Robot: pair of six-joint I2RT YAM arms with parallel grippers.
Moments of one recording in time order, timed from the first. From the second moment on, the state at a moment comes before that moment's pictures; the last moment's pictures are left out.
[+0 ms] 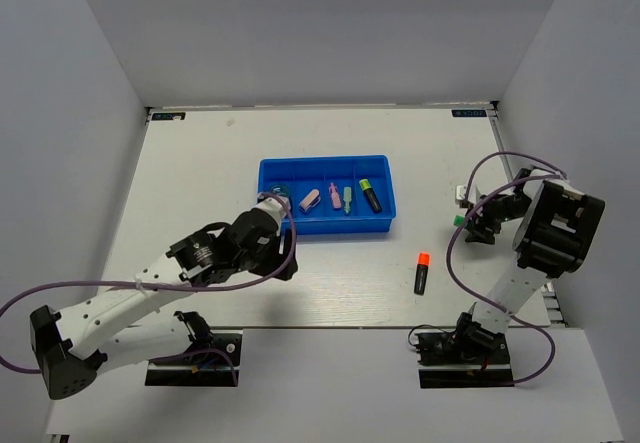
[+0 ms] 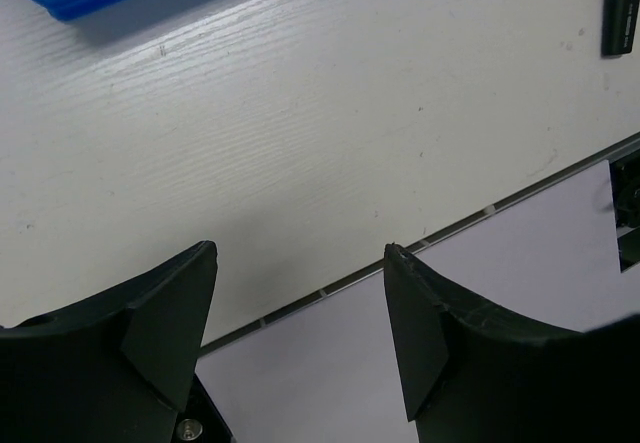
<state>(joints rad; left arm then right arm) -0.94 0.96 0.89 -0.78 -0.16 -0.57 -0.42 1.87 1.17 -1.00 -0.66 -1.95</state>
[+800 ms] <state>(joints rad) -1.05 1.06 0.84 -0.73 -0.19 -0.63 -0.24 1.51 1.09 -1.04 -0.79 -1.54</state>
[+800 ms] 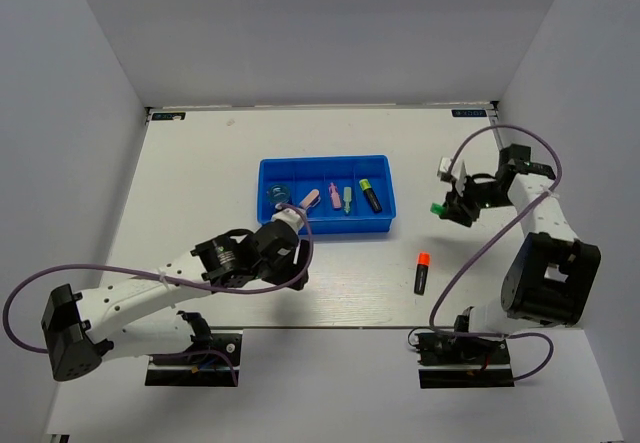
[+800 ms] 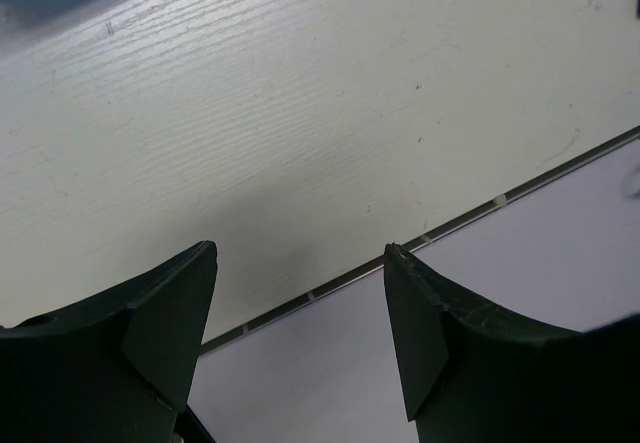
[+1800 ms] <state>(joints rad) -1.20 1.30 1.03 -0.55 -0.27 -0.58 0.35 1.88 1.55 -0.58 -0.33 0.20</state>
